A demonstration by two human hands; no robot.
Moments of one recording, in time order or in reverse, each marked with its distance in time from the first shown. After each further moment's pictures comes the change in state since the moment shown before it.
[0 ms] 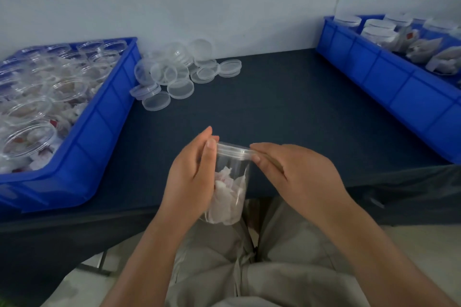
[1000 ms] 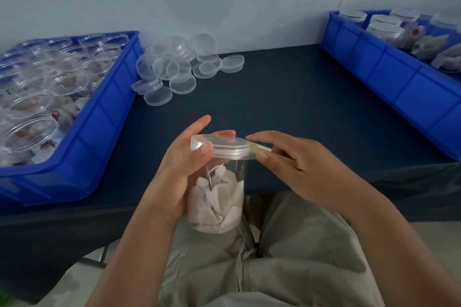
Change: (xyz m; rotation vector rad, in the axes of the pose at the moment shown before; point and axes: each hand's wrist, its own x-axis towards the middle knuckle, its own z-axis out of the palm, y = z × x) left_hand 0.001 0.002 -0.026 -0.643 -0.278 -0.160; right_hand 0.008 0.008 -0.019 0.282 -0.191 -0.126
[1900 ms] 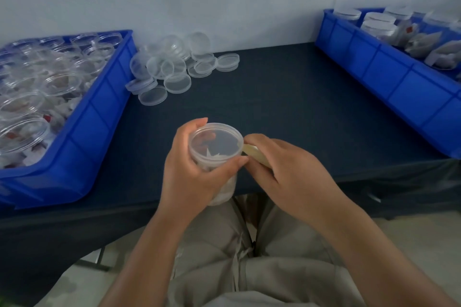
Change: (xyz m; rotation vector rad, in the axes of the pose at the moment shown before) left_hand 0.003 -0.016 0.024 0.627 0.309 0.348; right_hand -0.003 -0.009 0.028 -0.188 0.125 -0.004
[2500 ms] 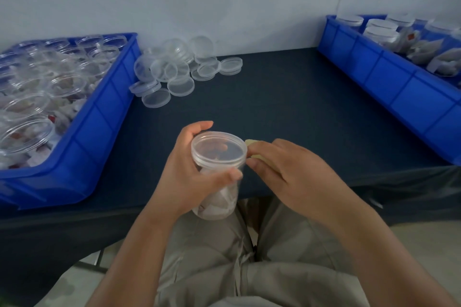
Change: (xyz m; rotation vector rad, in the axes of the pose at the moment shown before) left_hand 0.013 -0.007 -0.022 -0.081 -0.235 -0.056; right_hand 0.006 0.004 -0.010 -0.051 -0.053 -0.020
